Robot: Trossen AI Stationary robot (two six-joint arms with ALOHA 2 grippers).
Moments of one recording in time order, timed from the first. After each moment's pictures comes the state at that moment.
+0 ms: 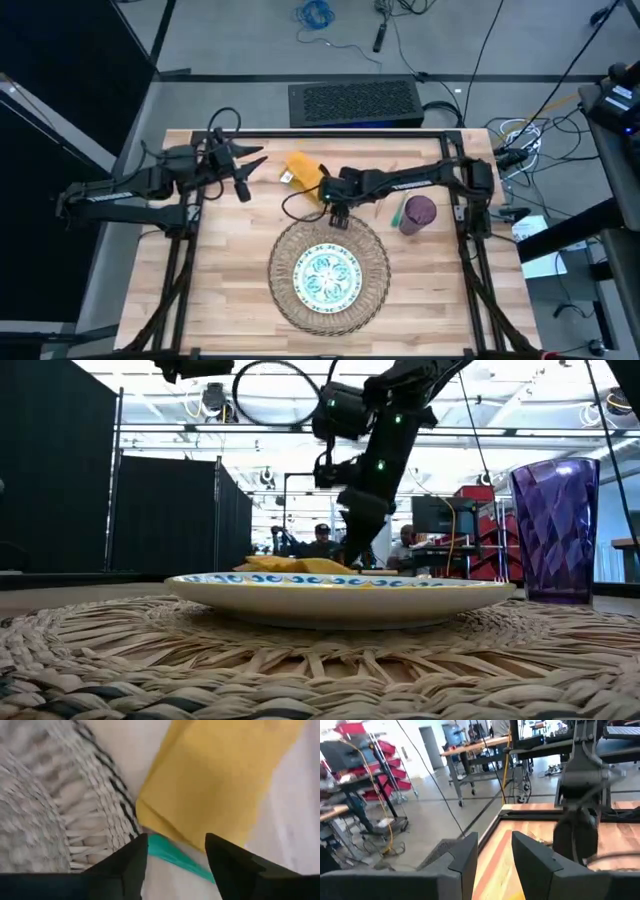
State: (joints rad) left arm 0.19 0.74 0.75 -0.09 -0.24 0.21; right arm -0.12 1.89 1.36 -0.61 0.23 0.07
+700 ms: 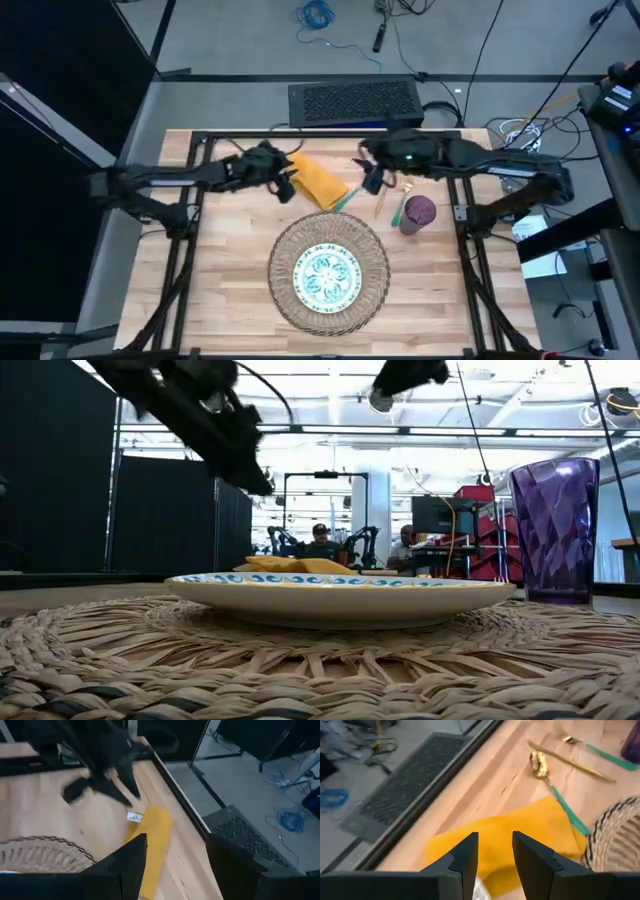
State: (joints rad) left arm 0.34 1.36 0.75 0.06 -0.14 0.01; right arm -0.11 1.27 1.36 -0.63 0.37 0.03
